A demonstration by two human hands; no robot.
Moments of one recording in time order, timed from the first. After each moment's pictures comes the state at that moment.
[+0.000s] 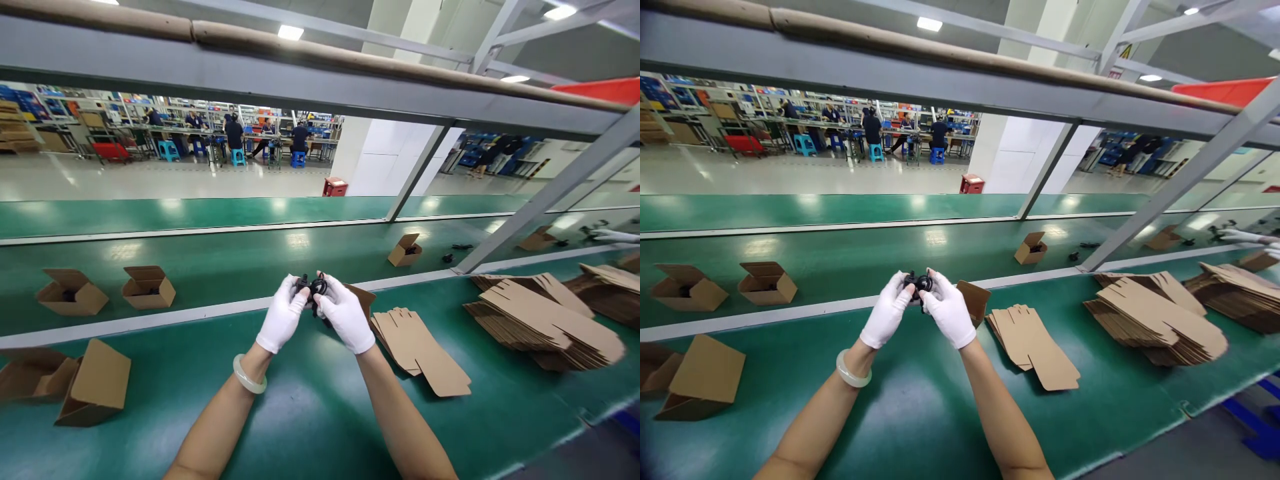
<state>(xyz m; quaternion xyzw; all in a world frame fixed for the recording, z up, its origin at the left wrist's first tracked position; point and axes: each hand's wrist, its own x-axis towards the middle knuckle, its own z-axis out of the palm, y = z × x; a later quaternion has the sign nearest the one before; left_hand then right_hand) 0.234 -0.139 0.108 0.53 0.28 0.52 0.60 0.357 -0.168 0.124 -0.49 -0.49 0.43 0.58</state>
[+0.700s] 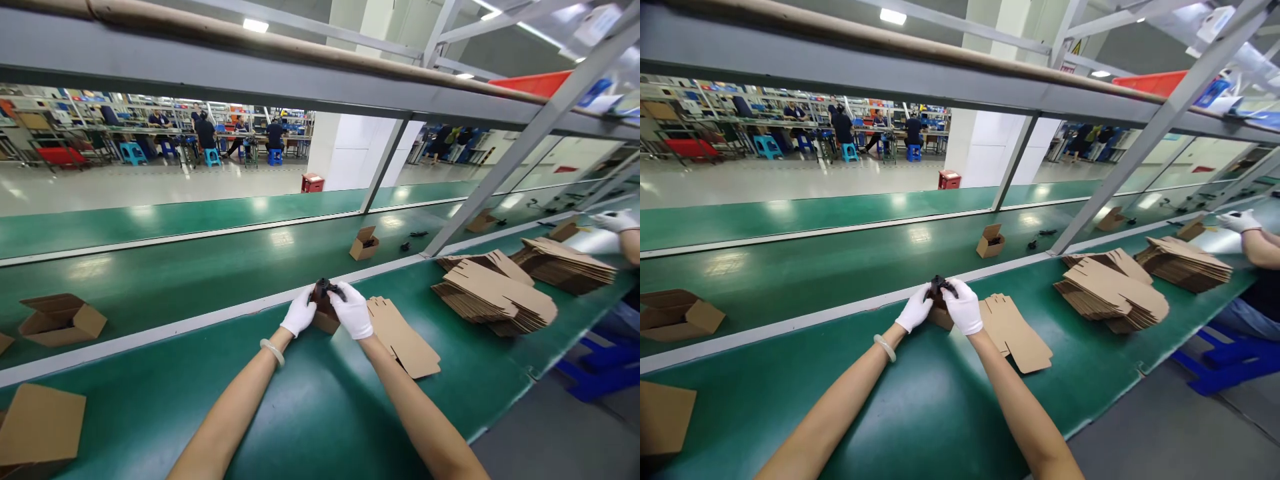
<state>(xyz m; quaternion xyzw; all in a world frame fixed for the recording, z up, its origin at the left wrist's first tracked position) 0.333 -0.091 0.012 0.72 0.34 0.35 0.49 0.451 -0.160 0.068 -0.69 -0.56 0.08 0.44</state>
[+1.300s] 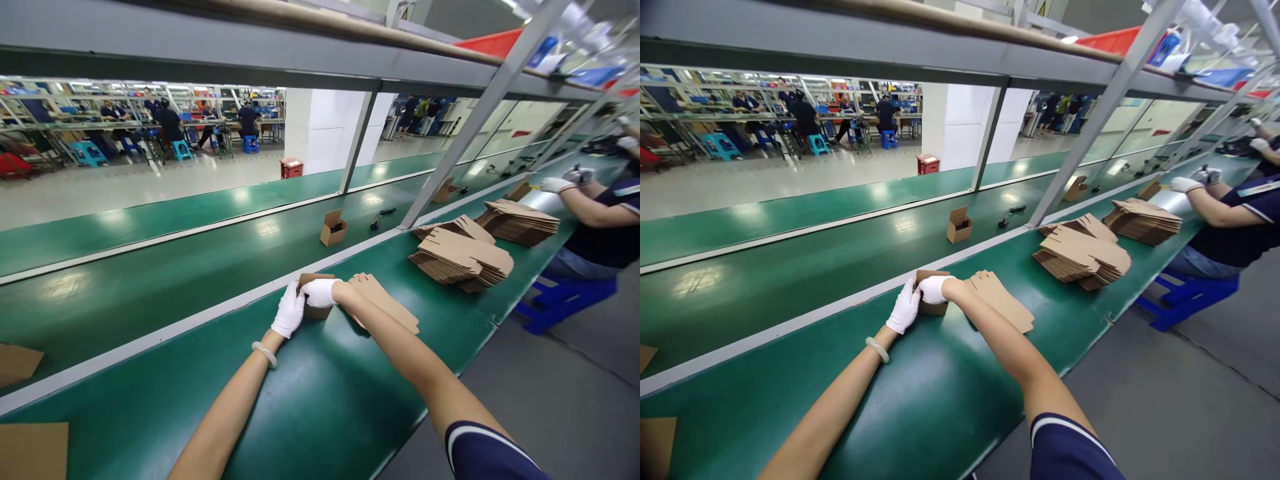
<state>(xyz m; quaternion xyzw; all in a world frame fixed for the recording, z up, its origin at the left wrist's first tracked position) 0.330 -0.111 -0.017 0.73 0.38 0.38 0.41 0.447 -0.138 0.087 -0.70 -0.67 0.24 0.09</state>
